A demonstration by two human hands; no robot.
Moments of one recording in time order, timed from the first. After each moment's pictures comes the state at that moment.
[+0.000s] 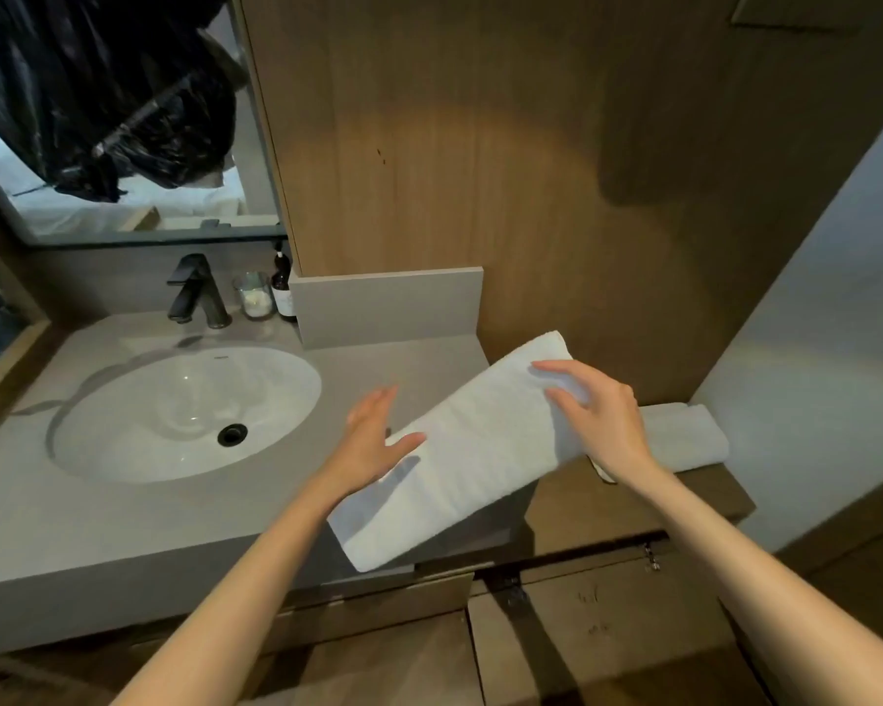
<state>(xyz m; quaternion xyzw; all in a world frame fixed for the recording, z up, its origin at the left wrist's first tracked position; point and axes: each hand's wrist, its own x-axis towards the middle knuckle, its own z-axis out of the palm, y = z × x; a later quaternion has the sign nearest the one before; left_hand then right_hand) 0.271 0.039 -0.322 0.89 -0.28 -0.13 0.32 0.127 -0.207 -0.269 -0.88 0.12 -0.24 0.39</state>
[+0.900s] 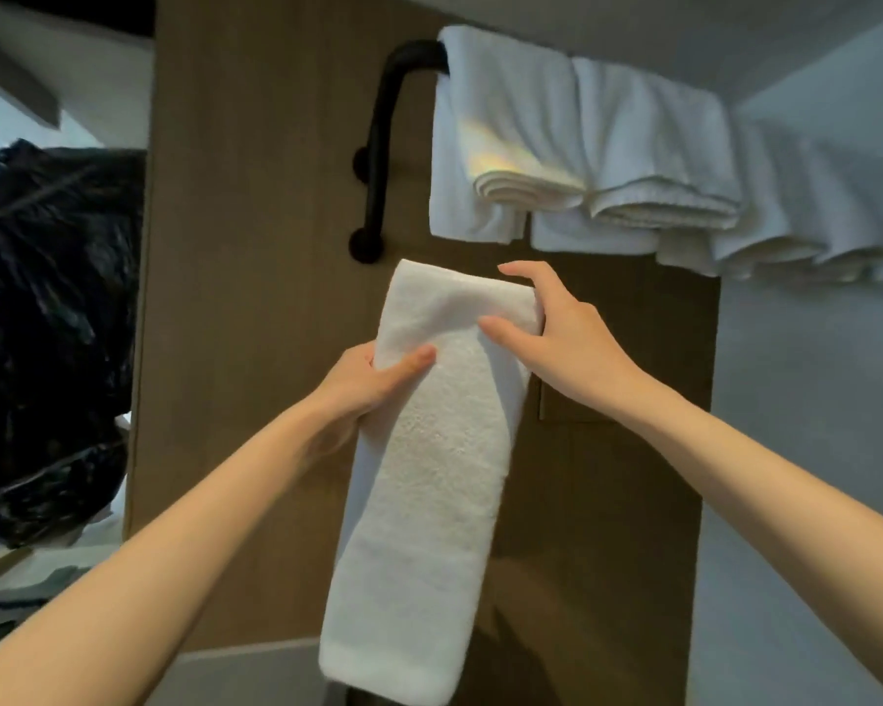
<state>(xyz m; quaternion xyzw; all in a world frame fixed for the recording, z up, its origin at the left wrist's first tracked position) 0.264 -0.181 0.104 0.65 -0.41 0.01 0.64 0.129 -0.345 0.150 -0.88 -0.07 -0.43 0.19</state>
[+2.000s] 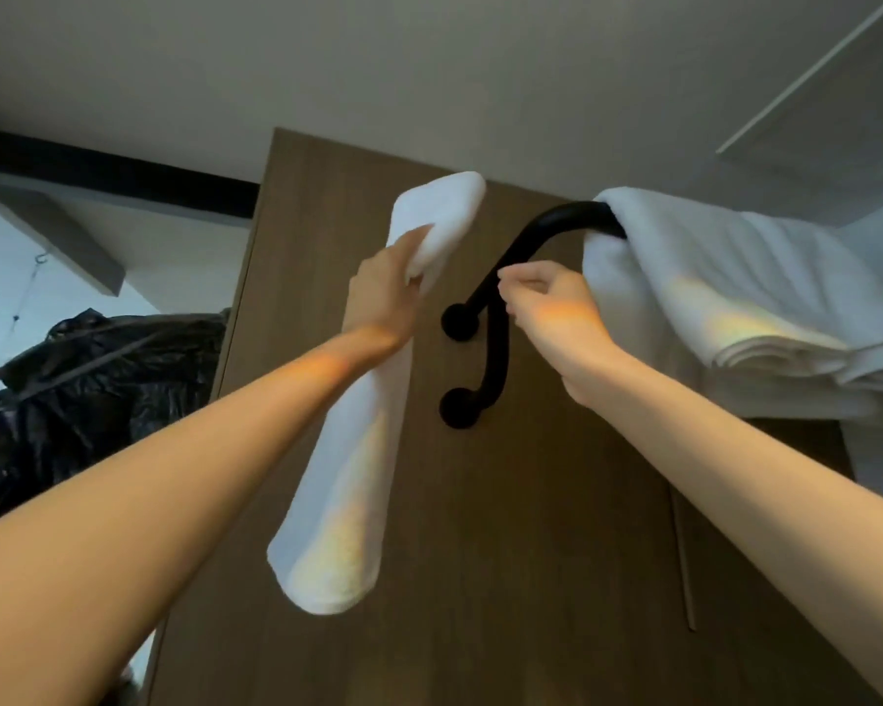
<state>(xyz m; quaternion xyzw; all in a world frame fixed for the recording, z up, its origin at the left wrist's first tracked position) 0.418 -0.109 0.330 0.61 -0.39 0.55 0.42 0.307 -0.232 0.309 -0.73 -0.08 -0.57 0.37</state>
